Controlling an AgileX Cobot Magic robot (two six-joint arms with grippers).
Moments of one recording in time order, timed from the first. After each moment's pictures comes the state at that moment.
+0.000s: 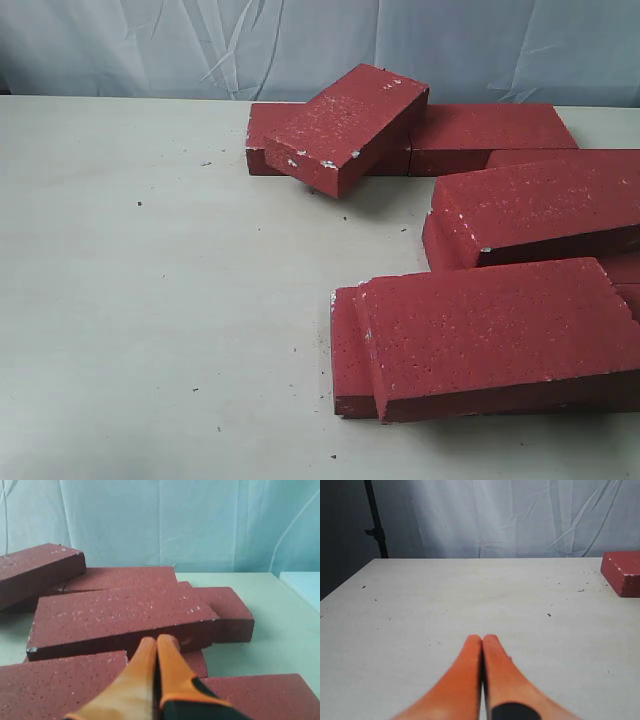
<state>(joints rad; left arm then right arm) 0.07 0.00 0.00 0.07 0.25 -0.06 -0.04 0.01 0.00 -0.03 0.24 0.03</state>
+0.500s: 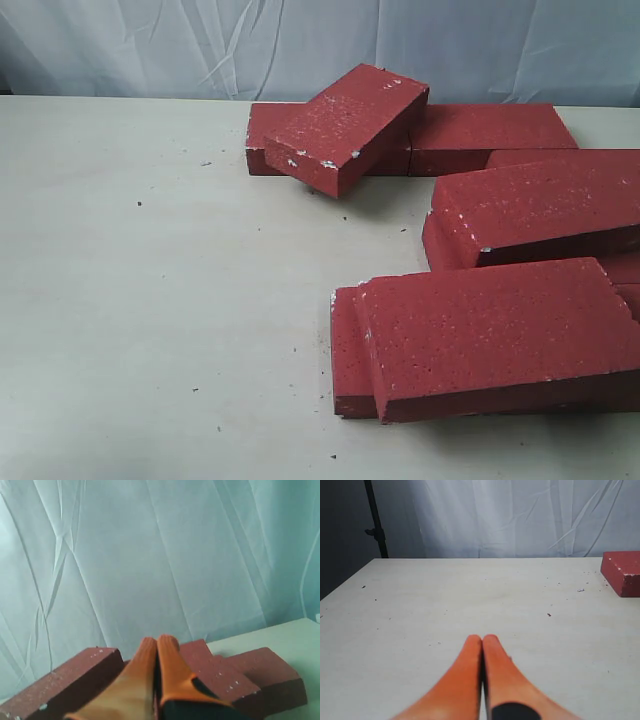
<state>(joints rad) 0.07 0.00 0.00 0.07 0.25 -0.06 -0.04 0.01 0.00 0.25 -0.04 0.03</state>
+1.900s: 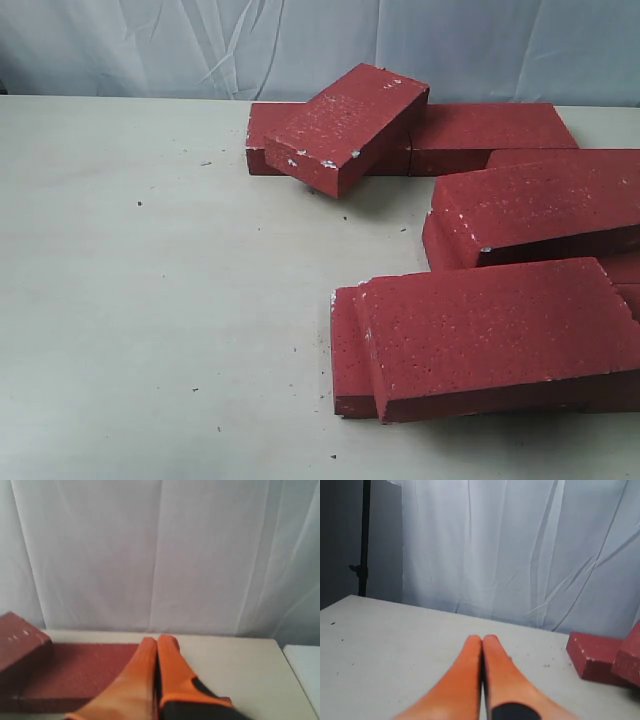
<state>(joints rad) 0.07 0.00 0.00 -0.15 0.04 -0.05 -0.04 1.25 -0.99 -0.26 0.15 0.16</state>
